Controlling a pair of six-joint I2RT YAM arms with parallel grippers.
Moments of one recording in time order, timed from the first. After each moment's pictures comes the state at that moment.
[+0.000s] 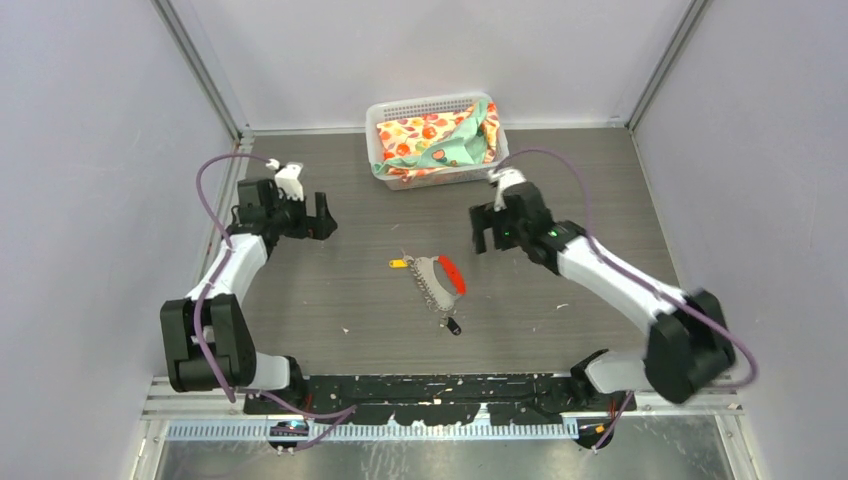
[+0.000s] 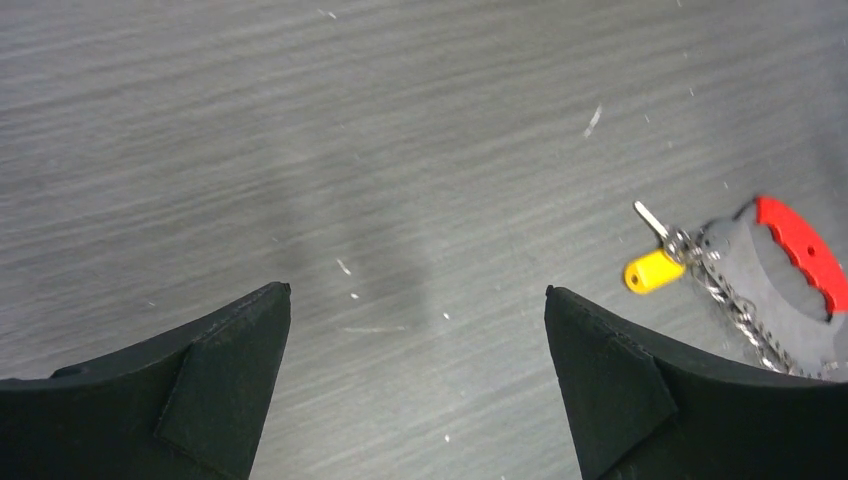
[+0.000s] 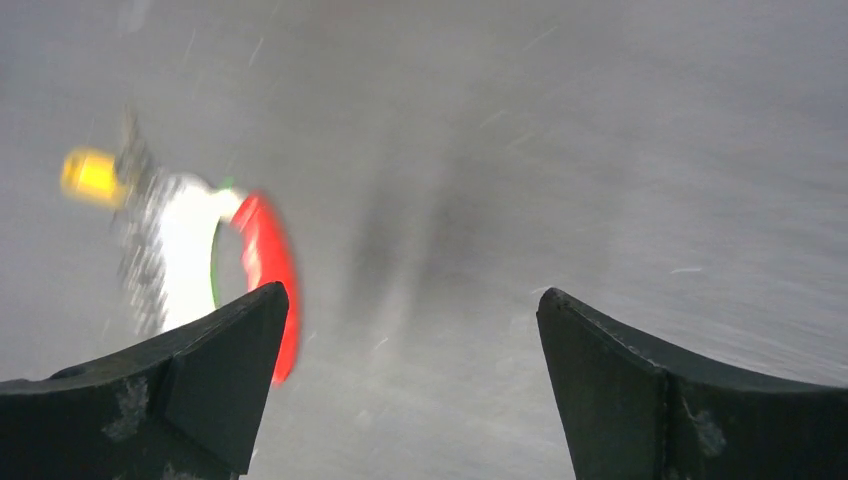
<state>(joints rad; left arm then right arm) 0.09 1.37 0.88 -0.22 0.46 0.11 0.53 1.46 0.99 -0.37 -0.01 0.16</state>
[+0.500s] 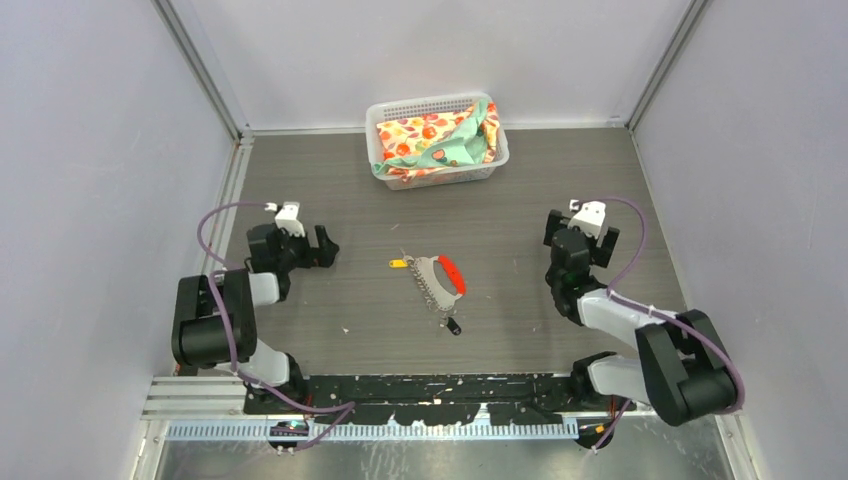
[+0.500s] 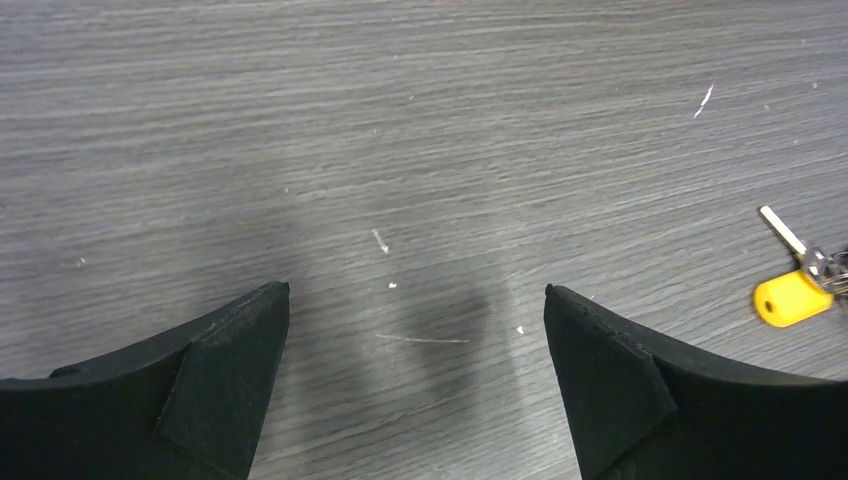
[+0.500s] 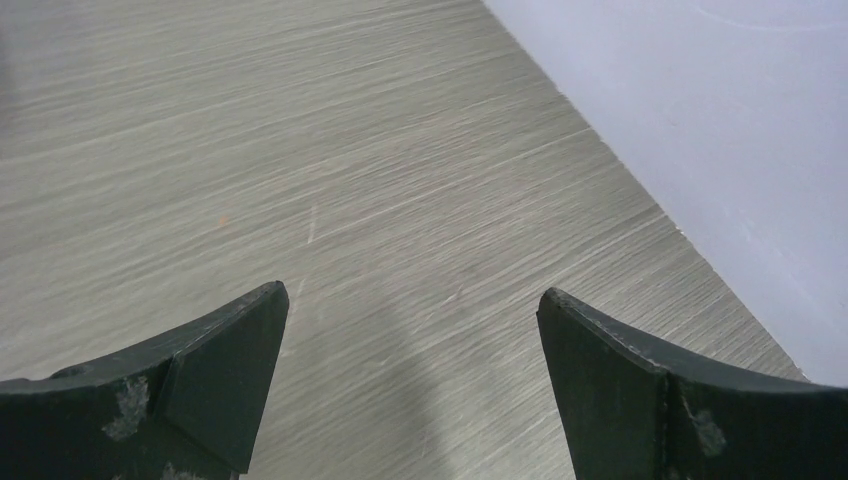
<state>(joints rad) 0.16 1.50 0.47 0.48 0.46 0.00 0.33 1.20 0.34 0.58 0.82 0.06</state>
